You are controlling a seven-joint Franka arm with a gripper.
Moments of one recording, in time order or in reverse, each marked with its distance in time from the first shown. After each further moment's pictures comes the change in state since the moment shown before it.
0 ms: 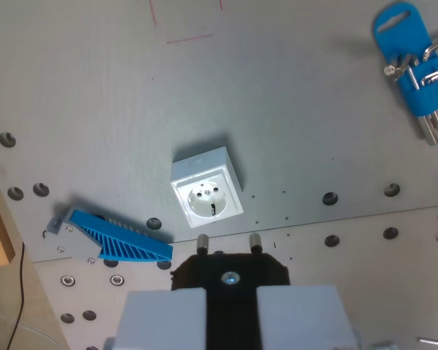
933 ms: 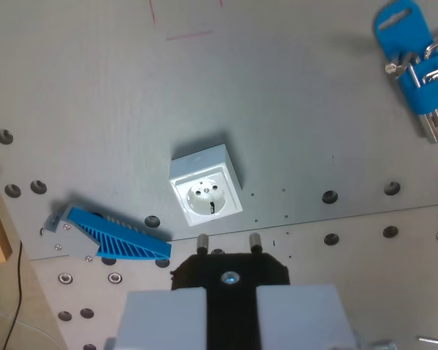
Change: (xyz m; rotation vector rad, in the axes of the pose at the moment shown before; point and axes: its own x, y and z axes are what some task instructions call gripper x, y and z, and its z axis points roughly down) arm -0.002 0.000 0.005 -0.002 -0.009 -0.005
